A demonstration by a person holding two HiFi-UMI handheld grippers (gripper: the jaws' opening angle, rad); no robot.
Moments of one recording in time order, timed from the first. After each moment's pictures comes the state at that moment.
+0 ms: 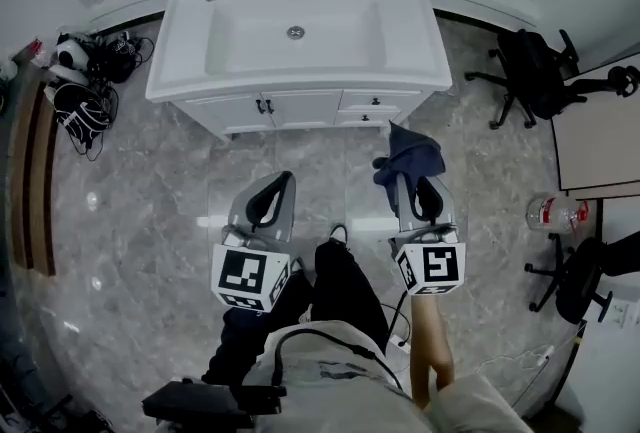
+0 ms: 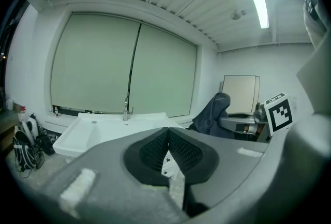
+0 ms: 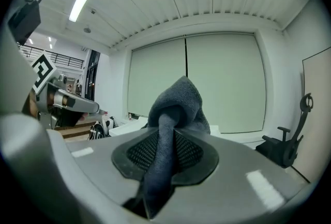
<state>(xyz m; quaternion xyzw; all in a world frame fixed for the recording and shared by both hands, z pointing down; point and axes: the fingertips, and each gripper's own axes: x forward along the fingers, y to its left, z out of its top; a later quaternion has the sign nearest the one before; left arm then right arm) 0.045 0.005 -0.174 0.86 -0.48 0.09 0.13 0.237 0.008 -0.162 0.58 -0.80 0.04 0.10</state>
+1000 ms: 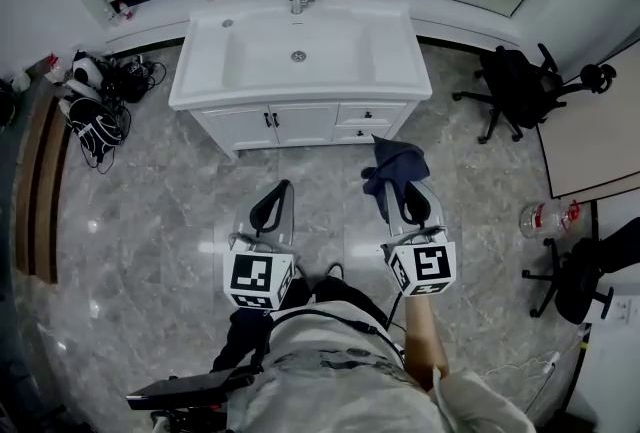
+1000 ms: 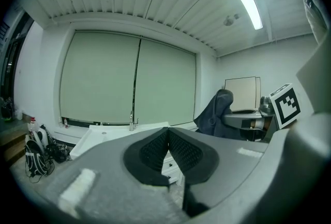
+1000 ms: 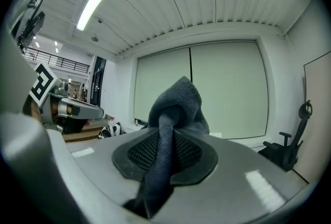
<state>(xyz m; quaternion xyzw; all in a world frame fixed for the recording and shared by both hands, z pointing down) 0.030 0.095 -0.243 0.85 -0.51 0.07 0.08 0.214 0.098 -0.237 0.57 -0.82 0.03 0.08</state>
